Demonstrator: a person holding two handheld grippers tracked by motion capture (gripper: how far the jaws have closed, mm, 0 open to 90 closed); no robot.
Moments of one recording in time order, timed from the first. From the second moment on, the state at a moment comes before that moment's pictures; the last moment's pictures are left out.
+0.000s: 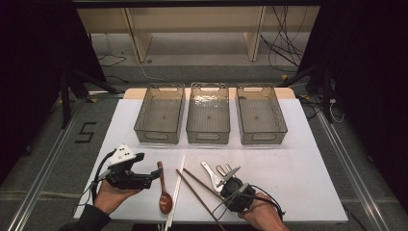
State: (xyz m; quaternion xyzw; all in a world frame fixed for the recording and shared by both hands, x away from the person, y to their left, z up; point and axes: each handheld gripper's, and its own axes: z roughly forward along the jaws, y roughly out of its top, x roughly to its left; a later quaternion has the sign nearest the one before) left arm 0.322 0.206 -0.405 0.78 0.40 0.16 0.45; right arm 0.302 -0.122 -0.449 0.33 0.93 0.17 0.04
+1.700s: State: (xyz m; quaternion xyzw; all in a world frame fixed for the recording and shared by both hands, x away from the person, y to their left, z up) left arm 0.332 0.172 -0.399 0.77 0.42 0.08 0.47; right arm 0.315 -0.141 -0.377 0.33 0.87 0.36 0.09
